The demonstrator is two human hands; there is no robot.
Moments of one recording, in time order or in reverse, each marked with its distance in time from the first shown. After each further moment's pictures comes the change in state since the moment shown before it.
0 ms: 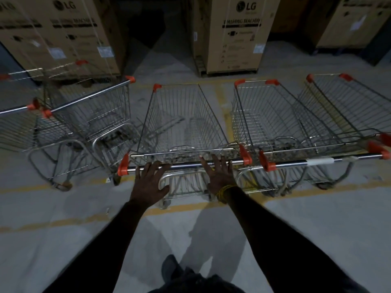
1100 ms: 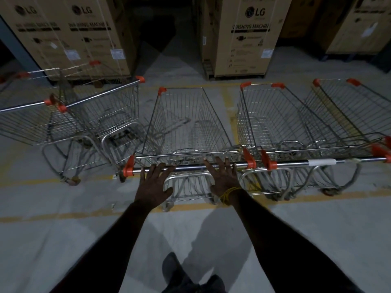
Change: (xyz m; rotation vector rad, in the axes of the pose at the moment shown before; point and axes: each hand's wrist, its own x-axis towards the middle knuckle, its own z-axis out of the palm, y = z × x) left_hand -0.032 0.016 -0.005 0.000 -0.073 -0.064; right_hand -0.019 0.007 0.011 0.025 0.004 -0.046
